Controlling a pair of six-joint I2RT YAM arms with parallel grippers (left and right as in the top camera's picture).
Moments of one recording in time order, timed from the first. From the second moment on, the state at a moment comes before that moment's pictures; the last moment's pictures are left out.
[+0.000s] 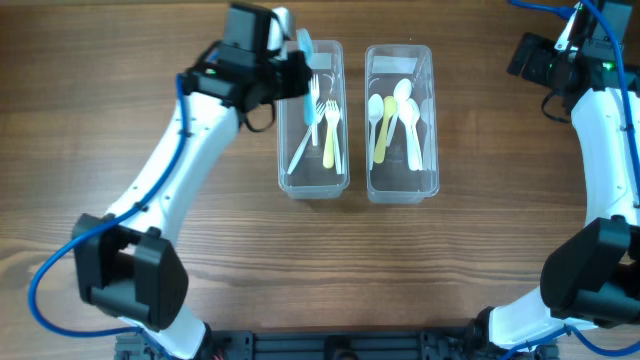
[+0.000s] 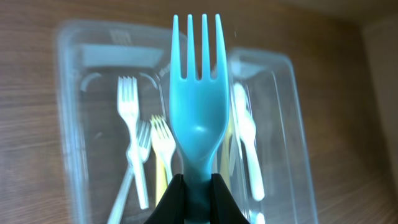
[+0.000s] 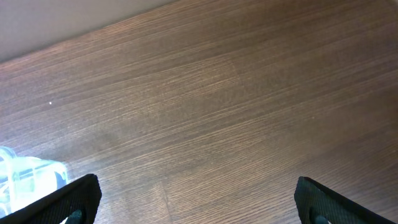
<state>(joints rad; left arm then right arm) -0.34 1.79 1.56 -0.61 0.28 -0.43 -0.21 1.76 1.54 -0.64 0.10 0.13</state>
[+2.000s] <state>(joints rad) -0.10 1.08 0.73 -0.81 -0.25 -0.53 -0.21 1.76 1.54 -0.64 0.10 0.13</state>
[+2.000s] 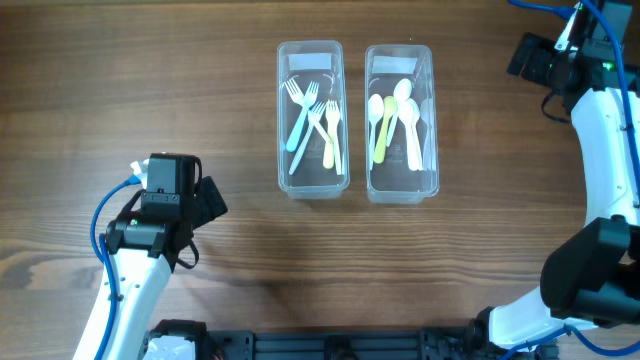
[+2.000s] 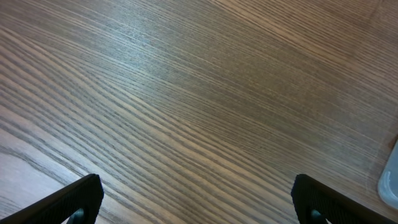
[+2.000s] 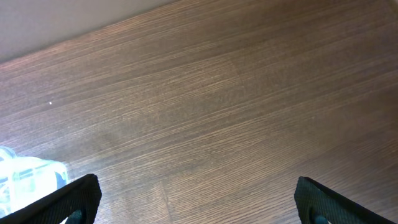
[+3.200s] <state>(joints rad) -0.10 1.08 0.73 -0.81 -0.25 -0.53 -0.07 1.10 1.54 -0.64 0.09 0.13</state>
